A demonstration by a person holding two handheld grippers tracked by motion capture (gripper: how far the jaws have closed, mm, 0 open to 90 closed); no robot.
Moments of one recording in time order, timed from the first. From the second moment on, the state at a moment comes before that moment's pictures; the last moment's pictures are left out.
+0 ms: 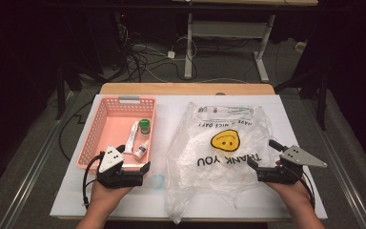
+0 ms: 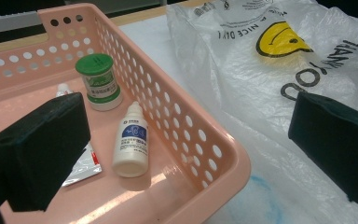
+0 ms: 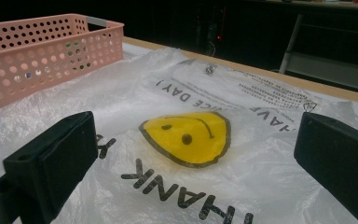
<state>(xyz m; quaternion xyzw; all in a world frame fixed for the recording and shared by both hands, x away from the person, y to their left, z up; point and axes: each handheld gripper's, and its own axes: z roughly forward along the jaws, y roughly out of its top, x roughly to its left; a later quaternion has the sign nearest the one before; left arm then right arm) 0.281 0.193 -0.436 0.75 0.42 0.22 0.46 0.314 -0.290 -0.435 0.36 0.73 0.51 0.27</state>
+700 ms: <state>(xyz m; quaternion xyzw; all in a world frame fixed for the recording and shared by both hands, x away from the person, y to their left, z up) 0.282 0.187 -0.438 0.76 0.41 0.21 0.45 0.317 -0.316 -0.428 0.39 0.72 0.50 0.28</state>
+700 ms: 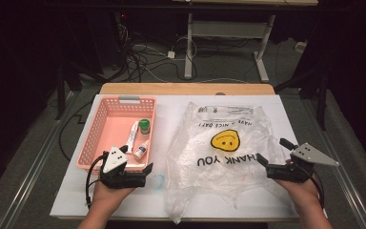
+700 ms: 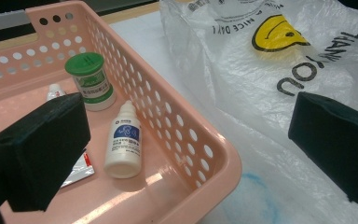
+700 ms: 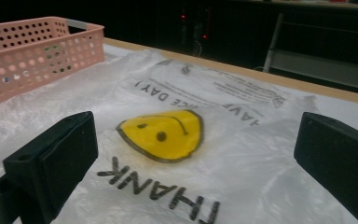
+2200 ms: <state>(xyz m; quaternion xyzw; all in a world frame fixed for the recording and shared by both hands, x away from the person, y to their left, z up) 0.270 0.198 -0.432 0.76 0.42 0.21 0.45 0.359 -0.366 -0.478 0.53 0.76 0.31 0.21</state>
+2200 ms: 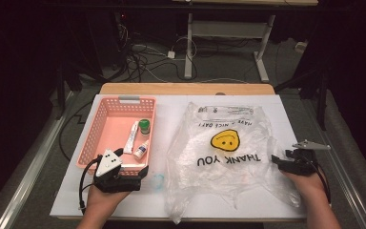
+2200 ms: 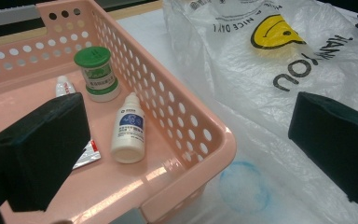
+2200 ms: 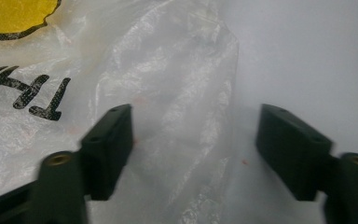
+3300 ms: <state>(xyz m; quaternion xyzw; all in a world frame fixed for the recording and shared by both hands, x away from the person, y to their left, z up) 0.276 0.185 -0.432 0.76 0.41 0.16 0.48 0.293 -0.373 -0.445 0.49 0.74 0.41 0.21</state>
